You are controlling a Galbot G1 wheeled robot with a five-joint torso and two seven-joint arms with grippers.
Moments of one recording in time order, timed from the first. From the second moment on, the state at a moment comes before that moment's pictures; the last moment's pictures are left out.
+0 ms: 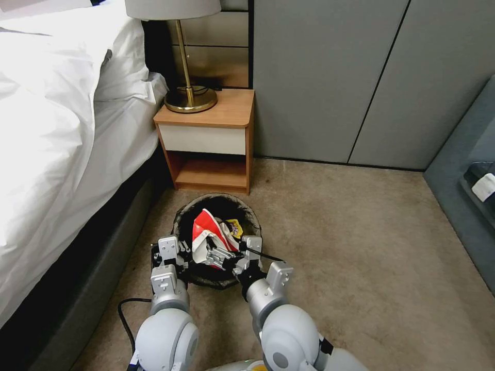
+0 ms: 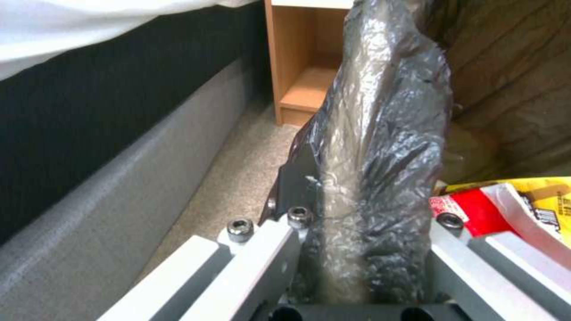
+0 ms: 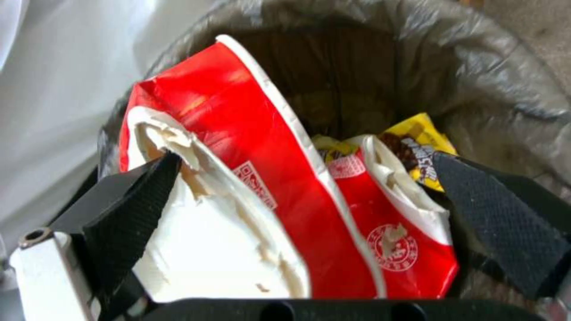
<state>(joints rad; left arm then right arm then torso) 1.57 -1.47 -0.35 -2.16 -0.09 0.35 -0.47 -1.19 1.29 -0.27 2.08 0.76 -0.22 0.57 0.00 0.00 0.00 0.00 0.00</state>
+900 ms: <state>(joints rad) 1.56 -1.48 -0.35 -2.15 -0.08 0.33 -0.46 -1.19 1.34 -0.16 2.17 1.02 -0.50 0.92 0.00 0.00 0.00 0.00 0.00</state>
